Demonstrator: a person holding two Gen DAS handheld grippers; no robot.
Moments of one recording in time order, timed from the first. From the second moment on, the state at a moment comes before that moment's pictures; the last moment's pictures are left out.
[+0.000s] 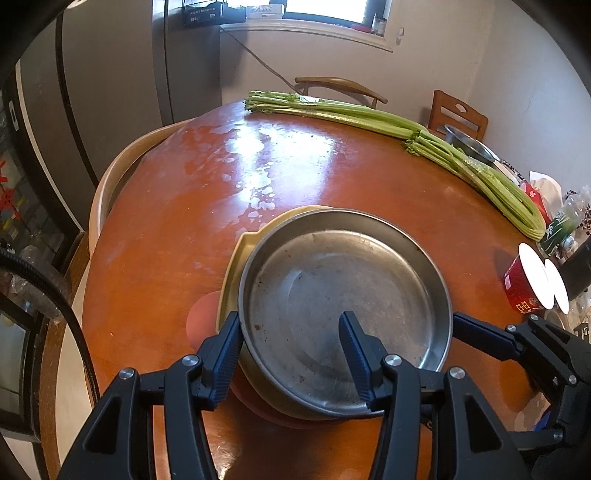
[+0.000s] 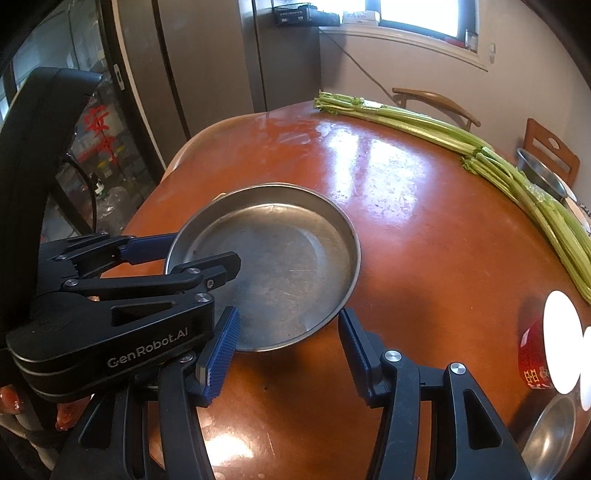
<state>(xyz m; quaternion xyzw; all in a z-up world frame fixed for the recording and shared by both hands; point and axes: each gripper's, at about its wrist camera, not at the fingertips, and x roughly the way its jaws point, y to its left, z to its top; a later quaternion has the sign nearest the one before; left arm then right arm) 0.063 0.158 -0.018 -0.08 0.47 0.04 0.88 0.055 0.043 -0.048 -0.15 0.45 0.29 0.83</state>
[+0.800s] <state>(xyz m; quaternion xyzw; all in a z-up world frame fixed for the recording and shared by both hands) 0.062 0.172 -0.008 -0.09 0.46 0.05 0.88 0.067 0.047 -0.060 -0.15 0.46 0.29 0.83</state>
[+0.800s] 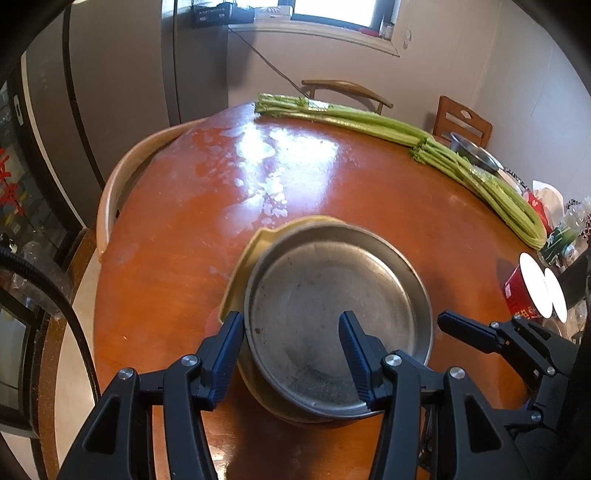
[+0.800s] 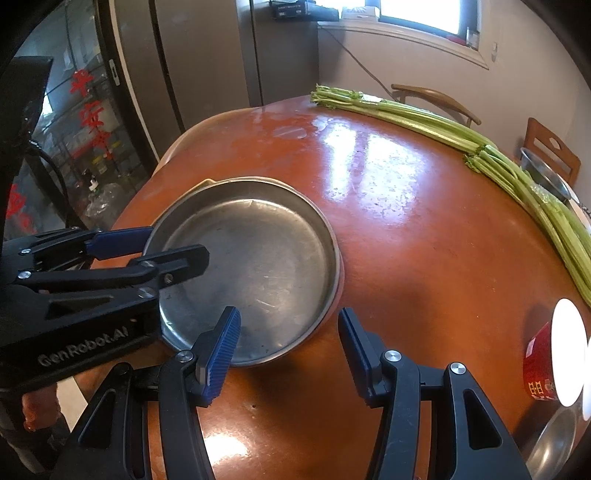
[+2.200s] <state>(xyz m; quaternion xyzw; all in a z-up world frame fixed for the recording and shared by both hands) 0.061 0.174 -0.037 -0.15 0.51 0.06 0.84 0.064 0.015 -0.049 -0.10 0.46 0.31 0.83</state>
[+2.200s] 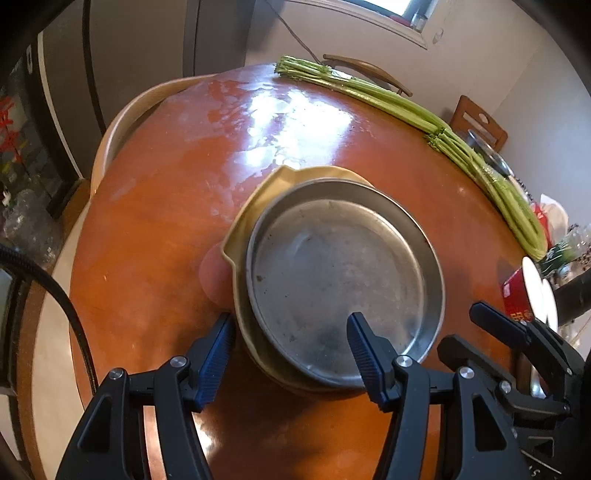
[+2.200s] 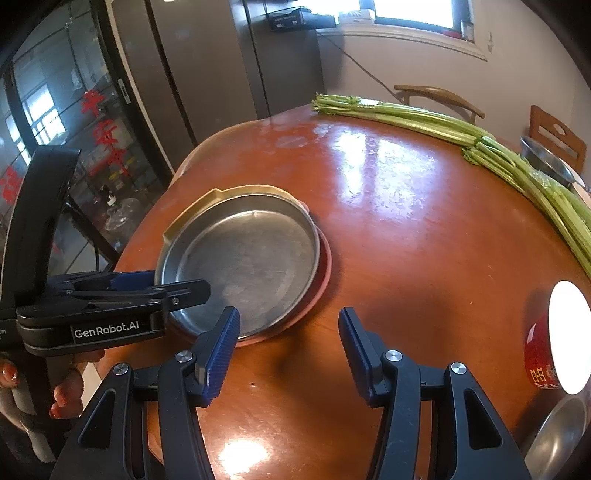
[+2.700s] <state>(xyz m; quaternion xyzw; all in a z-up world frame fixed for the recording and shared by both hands) 0.102 0.132 -0.039 -0.11 0.52 0.02 0.85 0.084 -0.007 -0.058 -0.08 0.47 0.29 0.83</state>
